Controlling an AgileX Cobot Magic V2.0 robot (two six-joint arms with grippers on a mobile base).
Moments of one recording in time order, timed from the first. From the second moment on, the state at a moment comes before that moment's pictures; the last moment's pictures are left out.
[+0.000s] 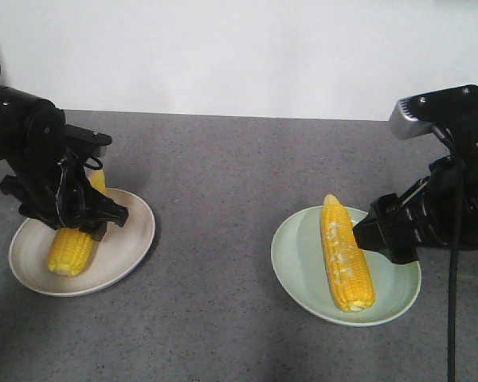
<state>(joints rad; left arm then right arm) -0.26 1.80 -1.38 0.14 1.04 -0.10 0.38 1.16 -1.11 0.09 1.01 -0.02</state>
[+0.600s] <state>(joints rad) -0.29 1.66 -1.38 0.13 1.01 -0.07 0.38 1.16 -1.11 0.09 1.01 -0.02</state>
